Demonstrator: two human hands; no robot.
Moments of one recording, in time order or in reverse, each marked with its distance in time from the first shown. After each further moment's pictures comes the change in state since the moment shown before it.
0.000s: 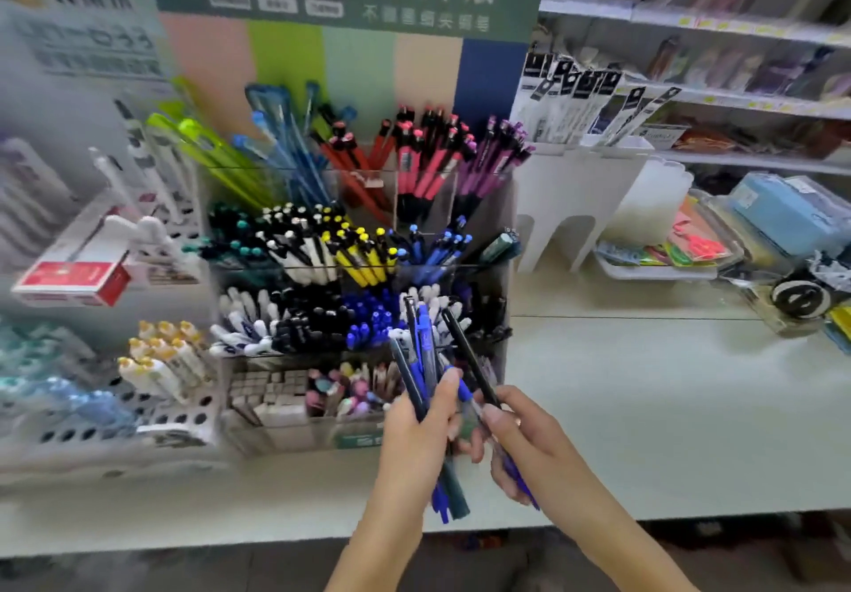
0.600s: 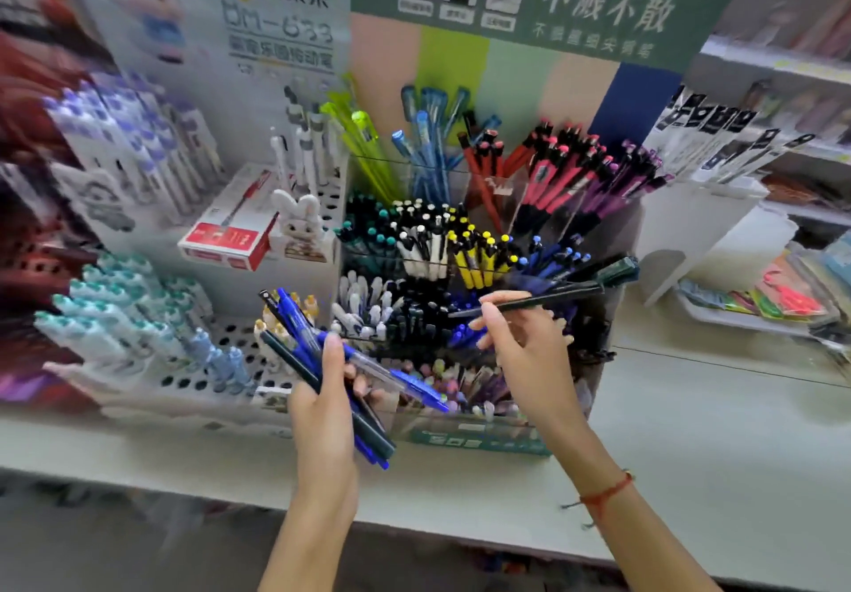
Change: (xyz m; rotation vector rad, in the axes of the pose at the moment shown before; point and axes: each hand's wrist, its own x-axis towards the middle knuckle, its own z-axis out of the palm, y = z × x) left_hand 0.005 0.033 -0.130 -0.438 0.538 0.138; right_hand 0.099 -0.037 0.083 -0.160 0.335 -0.373
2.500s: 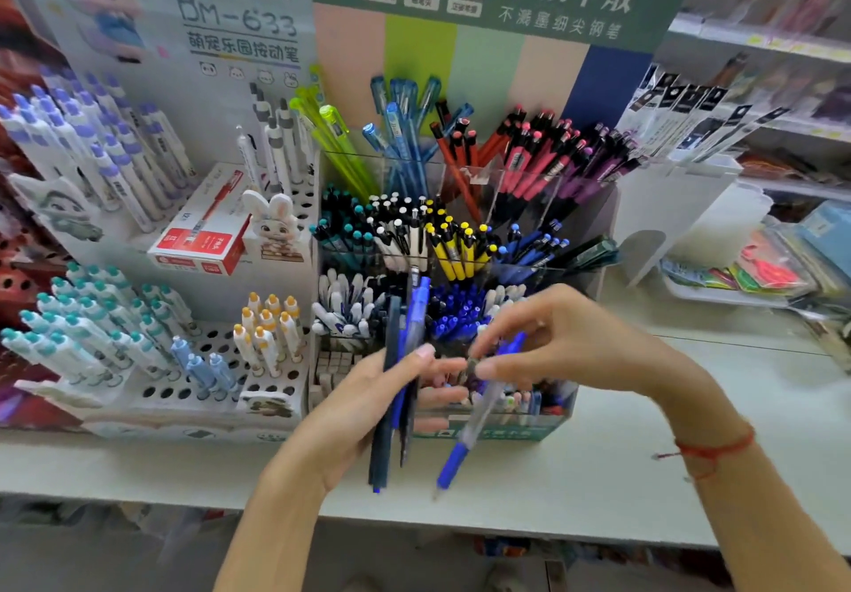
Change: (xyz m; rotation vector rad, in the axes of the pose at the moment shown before) left_hand -0.003 0.021 0.018 0.446 -0.780 -0.364; right_hand 0.012 -0.062 -0.070 -0.253 -0.746 0.057
